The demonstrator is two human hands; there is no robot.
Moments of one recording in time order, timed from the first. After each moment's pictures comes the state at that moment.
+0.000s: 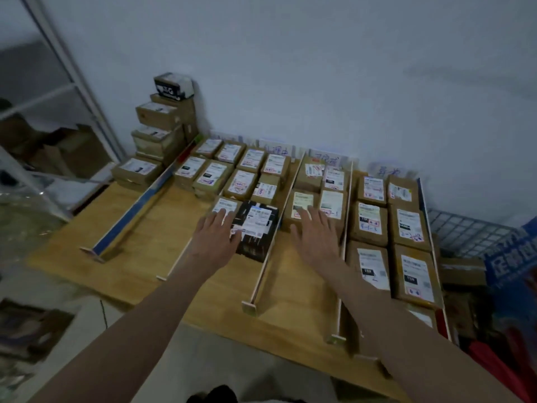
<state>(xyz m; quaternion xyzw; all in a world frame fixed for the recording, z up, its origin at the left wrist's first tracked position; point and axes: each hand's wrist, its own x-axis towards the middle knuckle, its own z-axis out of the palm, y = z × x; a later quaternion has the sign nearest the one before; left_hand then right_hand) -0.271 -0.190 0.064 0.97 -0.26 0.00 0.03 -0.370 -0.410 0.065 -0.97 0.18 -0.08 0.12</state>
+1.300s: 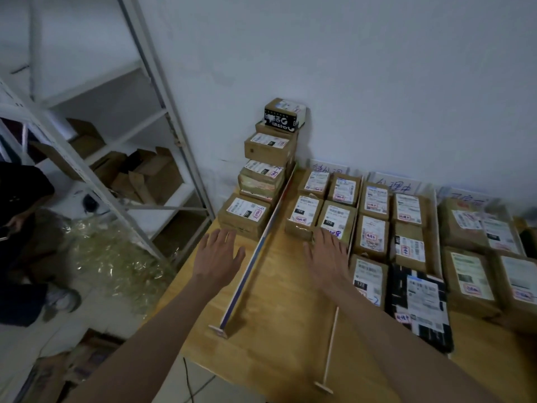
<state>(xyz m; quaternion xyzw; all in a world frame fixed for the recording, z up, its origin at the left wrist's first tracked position) 0.072 0.108 0.055 0.98 -0.20 -0.01 0.03 -0.013 -0.126 0.029 -0.97 0.20 -0.06 0.15</state>
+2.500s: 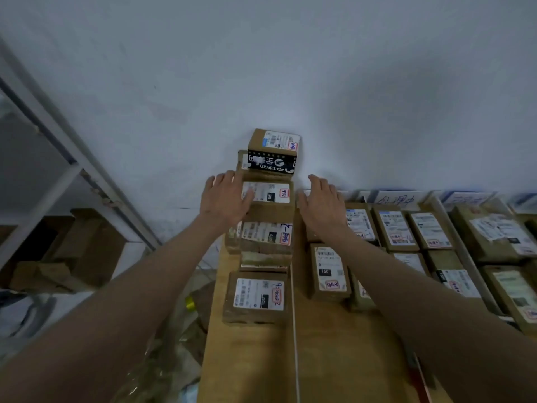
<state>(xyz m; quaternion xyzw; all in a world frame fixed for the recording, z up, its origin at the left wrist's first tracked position) 0.486 -0.009 0.117 0.91 -0.41 0.05 0.06 0.331 -0.166 0.104 -0.92 0.33 -0.14 0.15</state>
